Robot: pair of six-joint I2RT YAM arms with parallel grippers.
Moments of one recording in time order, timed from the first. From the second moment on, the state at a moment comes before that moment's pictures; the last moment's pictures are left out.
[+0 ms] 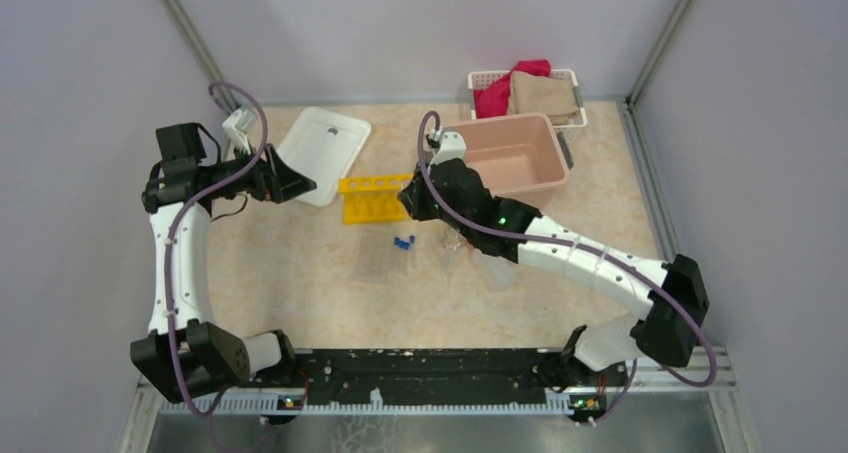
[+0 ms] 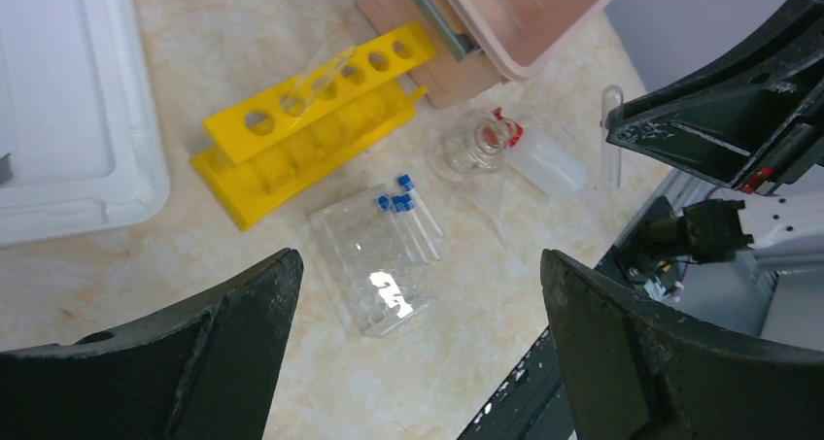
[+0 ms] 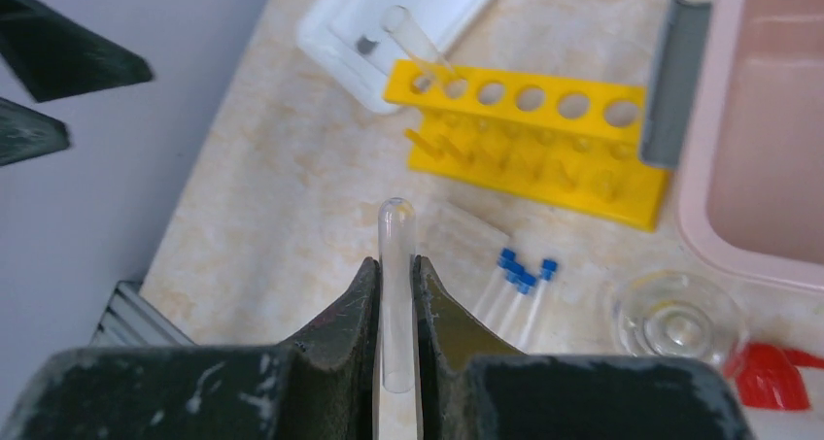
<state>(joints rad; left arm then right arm) 0.26 1.22 1.28 -0.83 0.99 0.15 0.97 1.38 1.21 -0.25 0.30 0.62</state>
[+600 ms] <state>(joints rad) 0.01 1.11 1.19 -0.75 1.14 0.11 1.10 1.48 1.39 0.06 0.32 0.57</state>
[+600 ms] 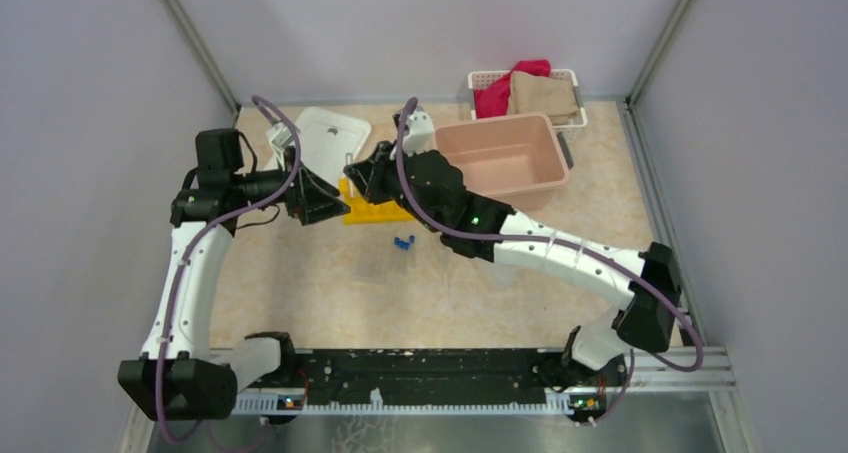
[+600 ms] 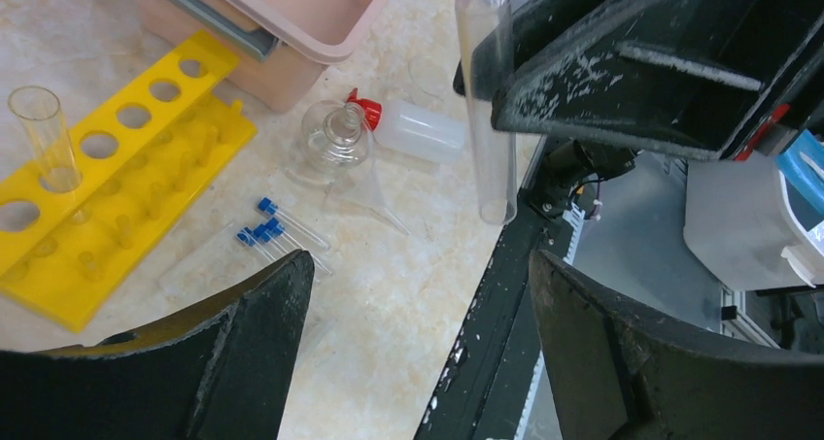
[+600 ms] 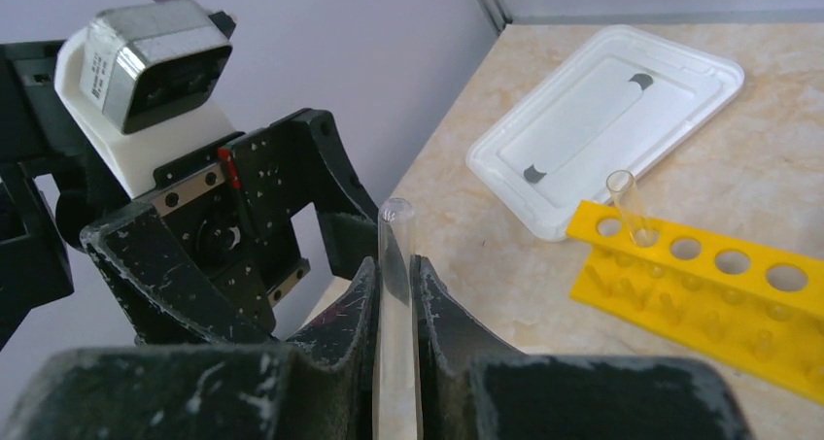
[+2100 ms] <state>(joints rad) -0.05 1.07 1.16 -0.73 1.04 0.38 1.02 1.71 1.86 -0.53 0.05 0.68</state>
